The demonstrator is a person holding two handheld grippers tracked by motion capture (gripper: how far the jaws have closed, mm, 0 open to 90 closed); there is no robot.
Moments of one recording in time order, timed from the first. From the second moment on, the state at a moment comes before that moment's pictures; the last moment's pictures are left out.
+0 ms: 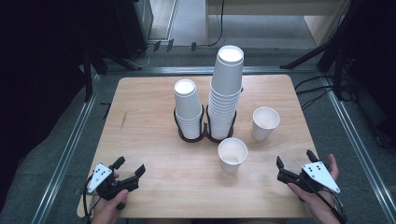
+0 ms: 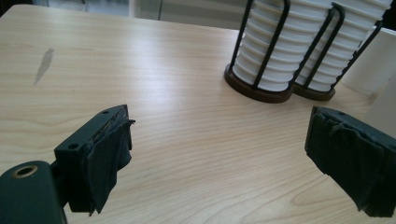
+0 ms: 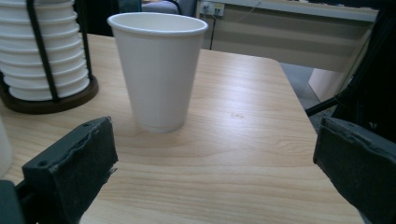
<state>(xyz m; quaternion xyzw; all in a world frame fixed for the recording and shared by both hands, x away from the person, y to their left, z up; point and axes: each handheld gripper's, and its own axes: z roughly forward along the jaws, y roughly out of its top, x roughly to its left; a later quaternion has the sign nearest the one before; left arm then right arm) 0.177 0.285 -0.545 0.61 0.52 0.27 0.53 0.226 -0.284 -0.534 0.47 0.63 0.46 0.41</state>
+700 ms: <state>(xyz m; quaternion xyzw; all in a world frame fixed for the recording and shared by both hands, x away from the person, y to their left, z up) 0.178 0.330 -0.552 0.57 0.58 0.25 0.52 0.229 -0.327 -0.540 0.53 0.60 0.41 0.43</state>
